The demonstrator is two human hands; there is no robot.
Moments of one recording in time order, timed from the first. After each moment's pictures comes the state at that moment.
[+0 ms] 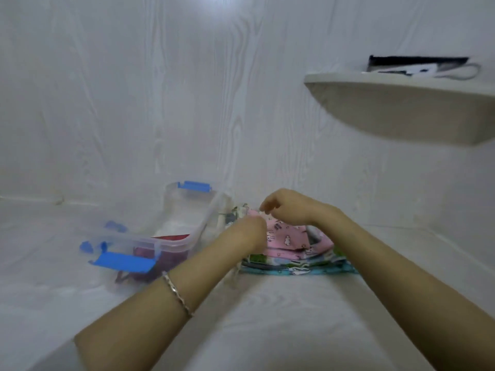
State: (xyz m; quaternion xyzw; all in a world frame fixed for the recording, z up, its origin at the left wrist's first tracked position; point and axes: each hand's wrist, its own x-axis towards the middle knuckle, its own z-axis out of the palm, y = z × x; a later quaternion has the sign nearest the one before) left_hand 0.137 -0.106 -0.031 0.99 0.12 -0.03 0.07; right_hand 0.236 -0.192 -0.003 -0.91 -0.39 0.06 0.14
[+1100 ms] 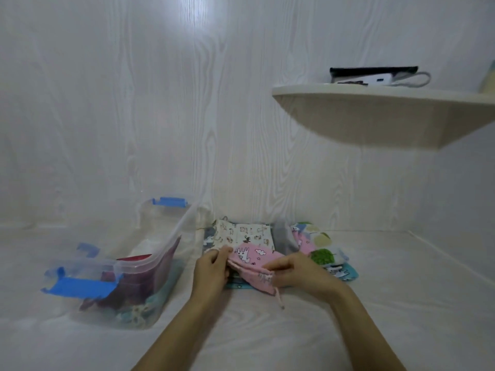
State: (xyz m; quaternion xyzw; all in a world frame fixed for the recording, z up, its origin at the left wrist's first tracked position) left_hand 0.154 -0.100 -0.132 0.68 0.19 0.29 0.65; right_hand 0.227 -0.288 -0.099 -0.81 -0.32 0.20 0.45
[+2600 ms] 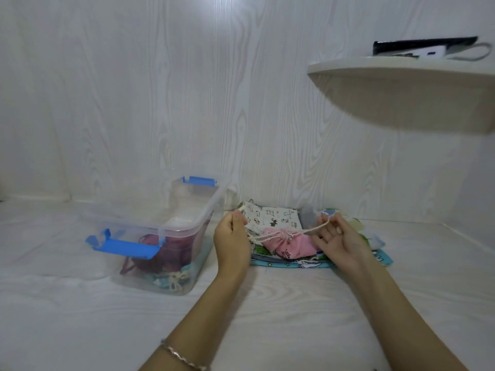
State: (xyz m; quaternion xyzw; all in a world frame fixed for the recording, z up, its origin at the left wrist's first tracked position) left_hand 0.138 -0.096 -0.121 0.63 0.17 0.44 0.61; right_hand 0.272 -0.273 -0.121 -0.36 -0.05 0.20 0.91
